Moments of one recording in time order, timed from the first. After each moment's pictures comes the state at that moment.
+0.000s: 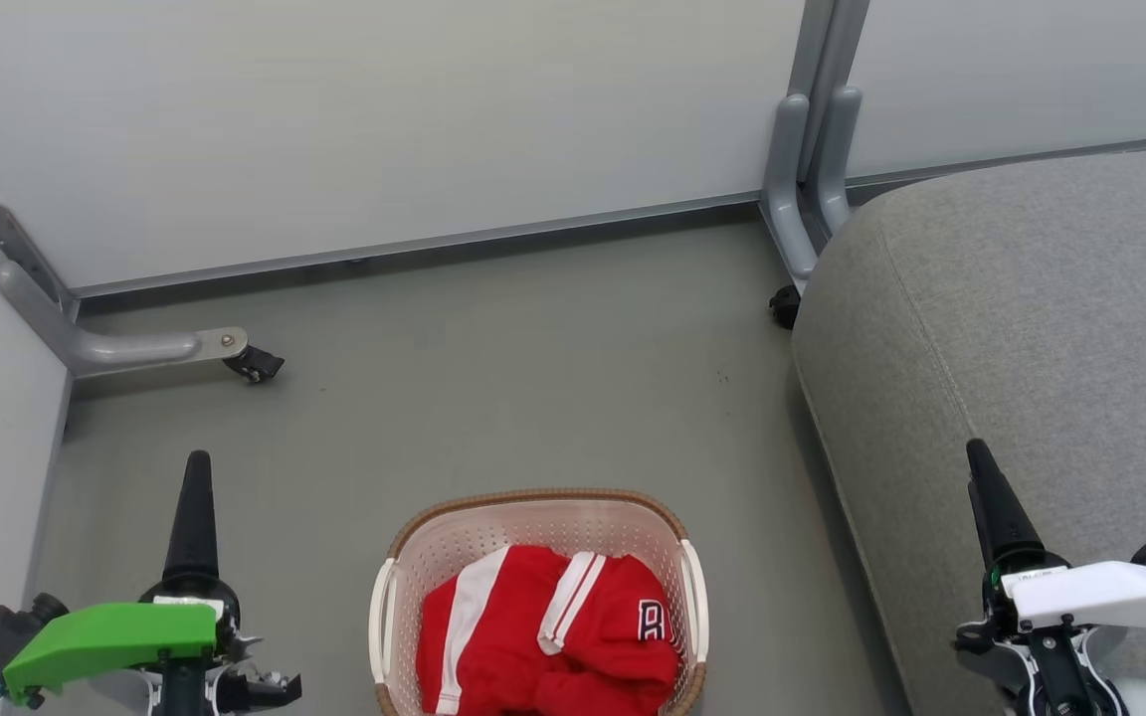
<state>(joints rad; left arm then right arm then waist) -0.06 0.04 0.09 0.21 -1.33 -0.12 0.00 -0.06 -0.03 -0.07 0.21 1.35 0.13 0.00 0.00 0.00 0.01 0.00</state>
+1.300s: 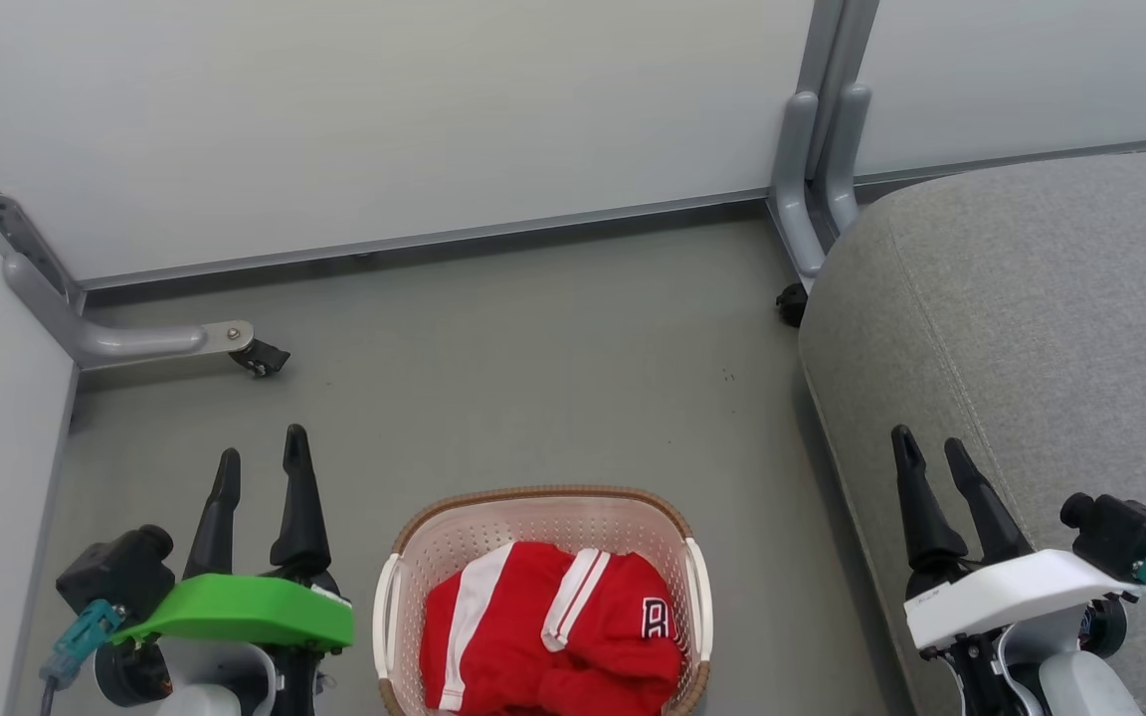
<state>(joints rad) -0.06 0.04 -0.07 0.13 -0.59 -0.01 -0.13 -0.06 -0.04 0.03 0.14 0.64 0.13 -0.13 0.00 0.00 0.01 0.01</state>
